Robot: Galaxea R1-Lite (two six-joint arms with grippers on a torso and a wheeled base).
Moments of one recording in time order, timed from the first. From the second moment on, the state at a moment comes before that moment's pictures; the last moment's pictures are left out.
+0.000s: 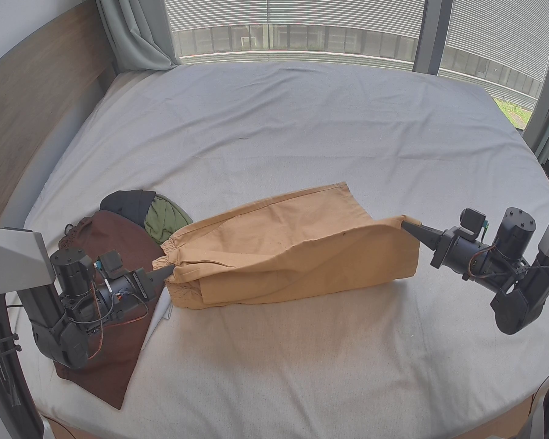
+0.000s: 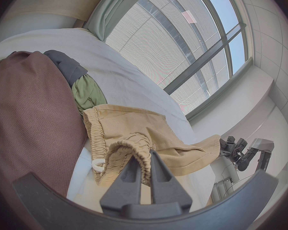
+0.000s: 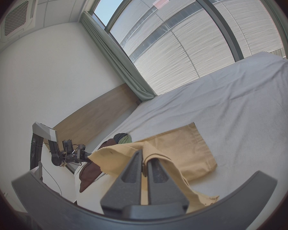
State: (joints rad) left arm -0.07 2.18 -0.42 -1.55 -0.54 -0.54; right arm 0.14 2.04 -0.53 -1.54 0.62 0.37
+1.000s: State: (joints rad) left arm -0.07 2.25 -0.56 -1.55 -0.43 -0.63; right arm 0.13 2.27 -1.09 -1.36 0.61 0.43
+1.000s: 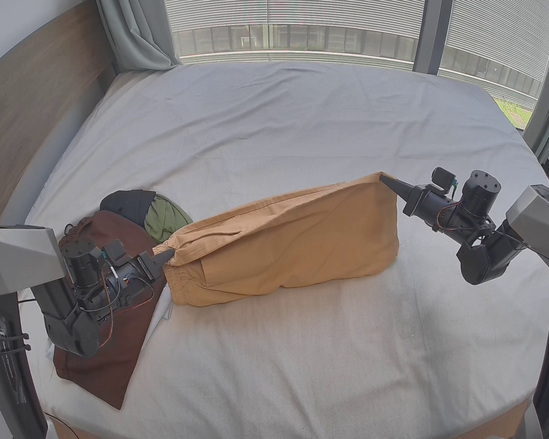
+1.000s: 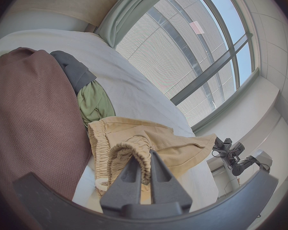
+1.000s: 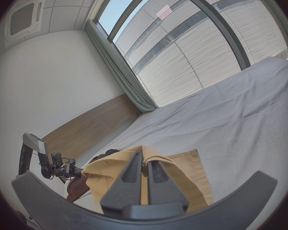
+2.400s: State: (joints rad) left arm -0.08 2.40 -0.77 -1.55 -0.26 -0.69; right arm 0.14 2.54 -1.54 -1.13 0.53 0.44
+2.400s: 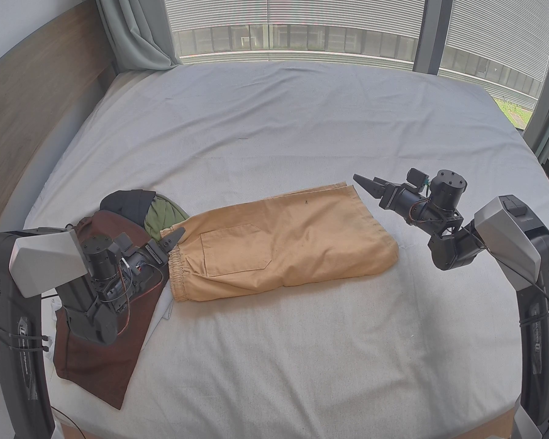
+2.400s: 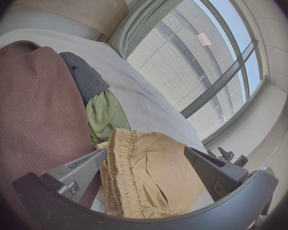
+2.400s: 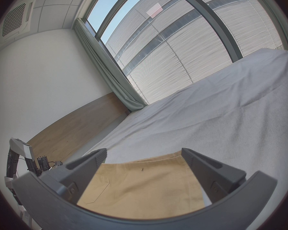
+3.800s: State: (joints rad) left arm -0.13 2.28 -0.66 -1.55 -0.31 -0.68; right arm 0.18 2.32 -0.73 -1.54 0.53 0.54
